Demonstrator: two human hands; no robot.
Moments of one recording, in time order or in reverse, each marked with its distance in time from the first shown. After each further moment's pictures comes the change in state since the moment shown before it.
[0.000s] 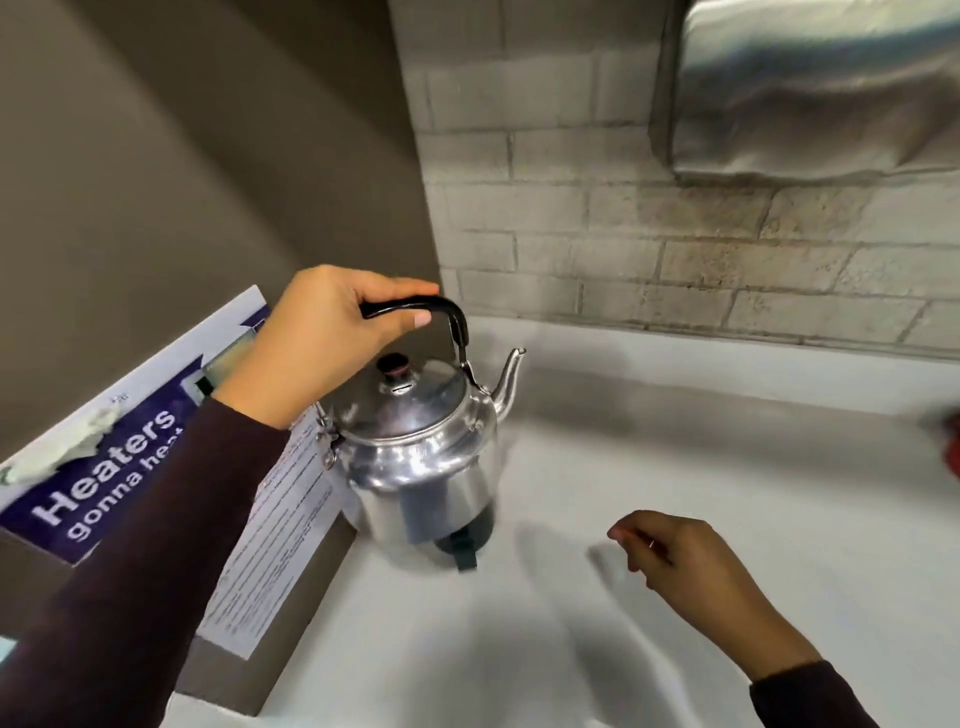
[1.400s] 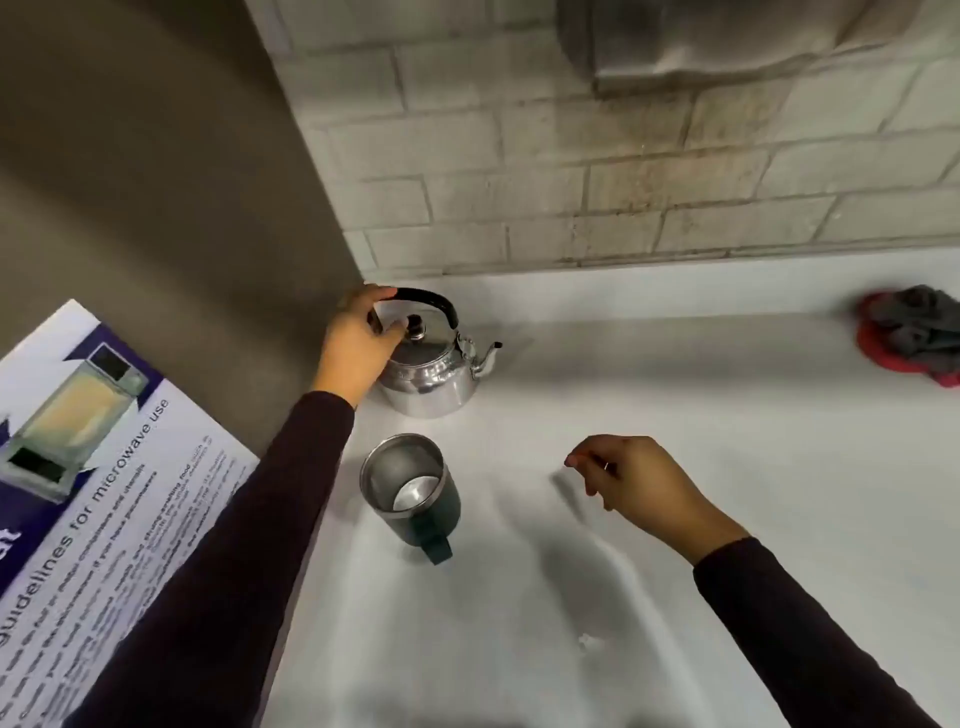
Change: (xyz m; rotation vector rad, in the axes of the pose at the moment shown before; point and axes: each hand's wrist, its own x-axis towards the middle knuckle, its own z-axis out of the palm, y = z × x) left_hand 0.078 -0.134 0.155 -0.096 -0.032 -0.128; right_hand 0.037 -0.001 0.014 0.089 0.043 0.143
